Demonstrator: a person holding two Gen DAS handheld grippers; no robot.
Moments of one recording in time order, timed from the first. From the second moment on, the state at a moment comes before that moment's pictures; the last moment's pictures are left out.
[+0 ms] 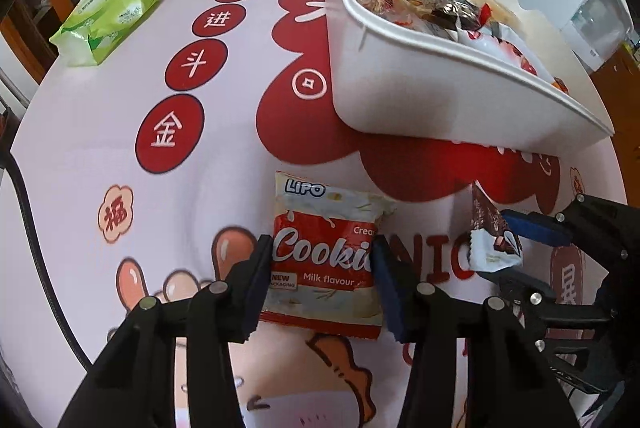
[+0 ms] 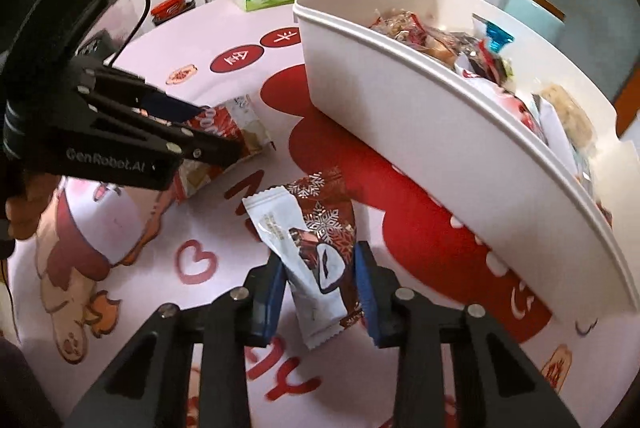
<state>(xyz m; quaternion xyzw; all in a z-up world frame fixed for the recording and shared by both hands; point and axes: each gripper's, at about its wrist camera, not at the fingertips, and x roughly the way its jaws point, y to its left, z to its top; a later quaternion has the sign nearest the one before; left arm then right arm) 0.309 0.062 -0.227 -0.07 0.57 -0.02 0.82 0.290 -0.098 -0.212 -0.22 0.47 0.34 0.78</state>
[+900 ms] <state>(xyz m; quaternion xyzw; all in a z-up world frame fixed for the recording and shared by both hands) 0.331 0.004 0.008 0.01 0.46 -0.11 0.88 0.312 -0.180 0.029 -0.08 0.38 0.17 0.91</state>
